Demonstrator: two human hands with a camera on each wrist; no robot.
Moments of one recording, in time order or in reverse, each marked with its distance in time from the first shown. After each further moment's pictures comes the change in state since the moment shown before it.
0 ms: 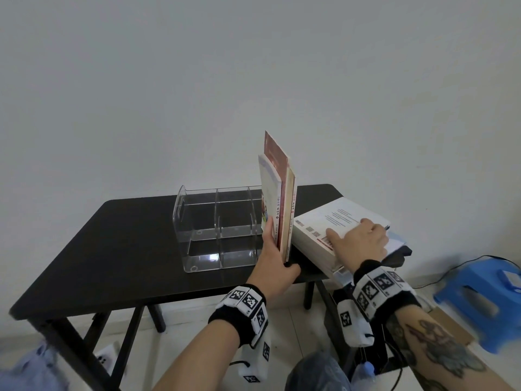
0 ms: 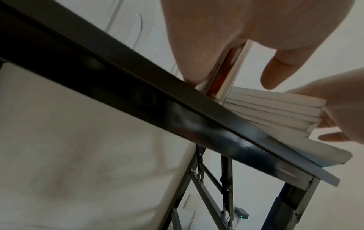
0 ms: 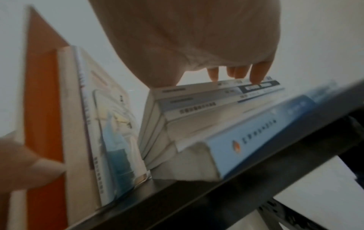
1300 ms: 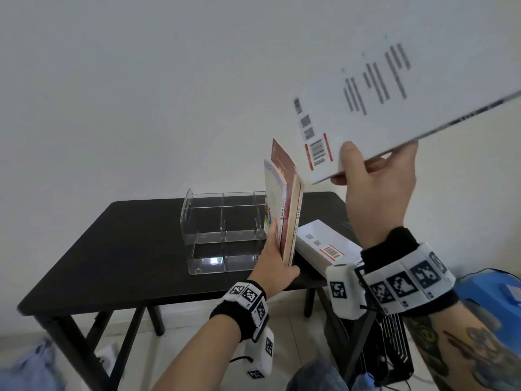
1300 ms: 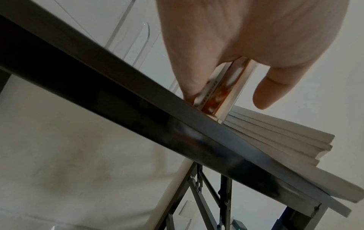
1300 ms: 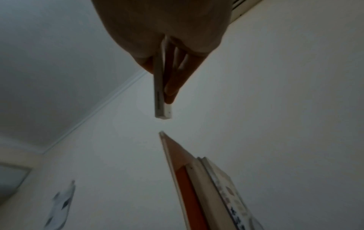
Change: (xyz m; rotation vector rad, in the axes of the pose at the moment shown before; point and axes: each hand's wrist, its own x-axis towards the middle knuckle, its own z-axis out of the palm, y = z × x) left_hand 0.006 0.003 -0.011 -0.026 -0.042 -0.026; right_hand -0.065 -0.109 -0.129 1.025 0.292 -0.516
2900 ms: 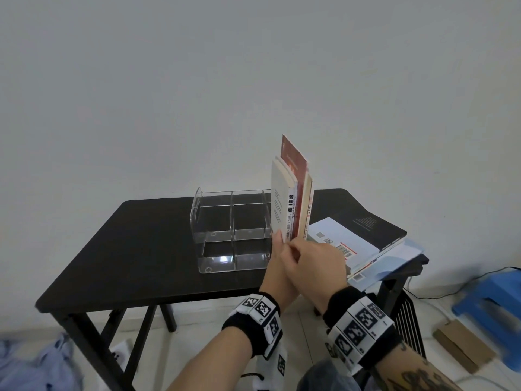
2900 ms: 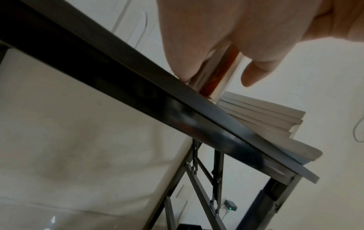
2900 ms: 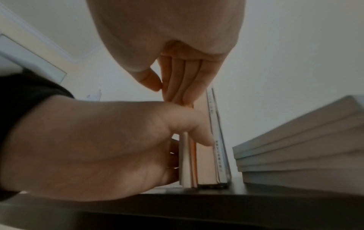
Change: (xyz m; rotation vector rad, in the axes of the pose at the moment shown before) left_hand -0.010 0.007 0.013 -0.069 0.165 0.098; right_hand -0.100 0.097 0.026 -0.904 -0.656 -0.163
